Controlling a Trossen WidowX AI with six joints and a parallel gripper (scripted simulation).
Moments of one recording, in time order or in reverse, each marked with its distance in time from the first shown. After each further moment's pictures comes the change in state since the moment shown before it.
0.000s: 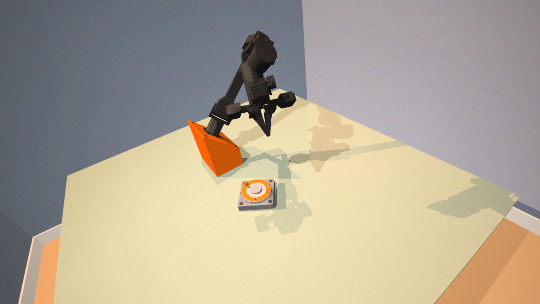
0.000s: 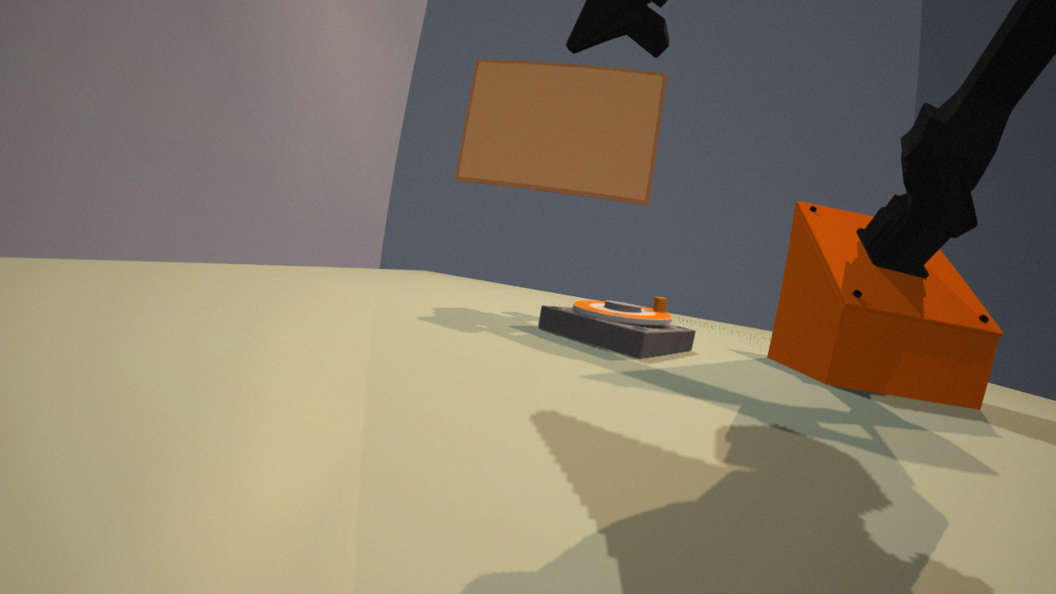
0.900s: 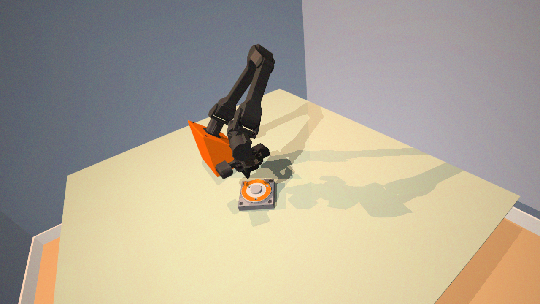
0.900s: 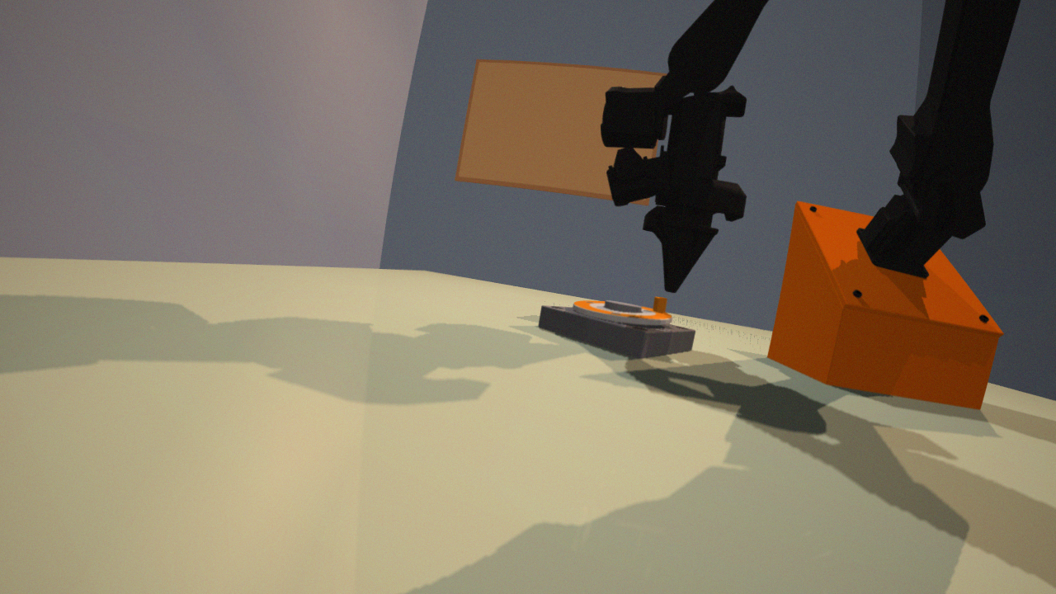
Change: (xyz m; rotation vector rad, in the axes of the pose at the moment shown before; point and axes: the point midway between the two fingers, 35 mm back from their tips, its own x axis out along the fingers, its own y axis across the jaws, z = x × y) arm 0.103 -0.073 -0.230 -0.302 0.702 0.147
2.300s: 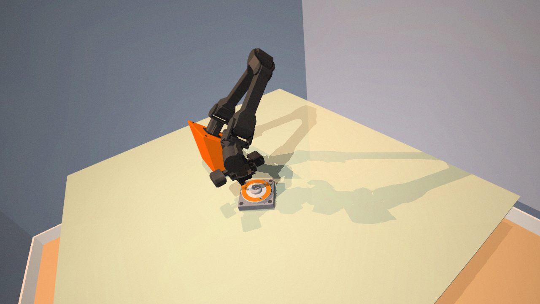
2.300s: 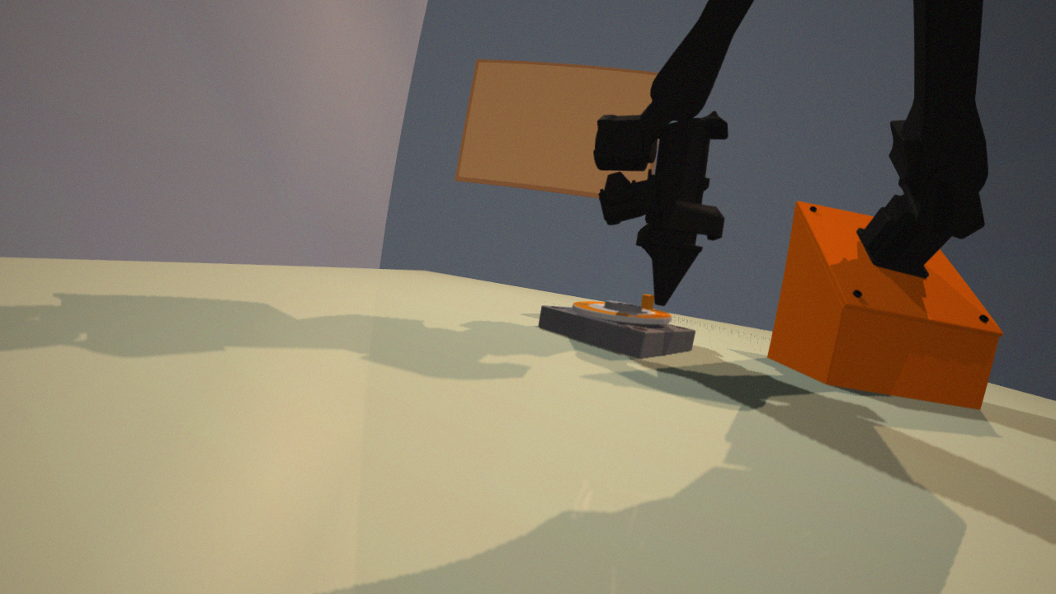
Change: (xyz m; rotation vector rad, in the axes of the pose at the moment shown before) arm 0.017 -0.028 0.003 0.022 0.015 0.011
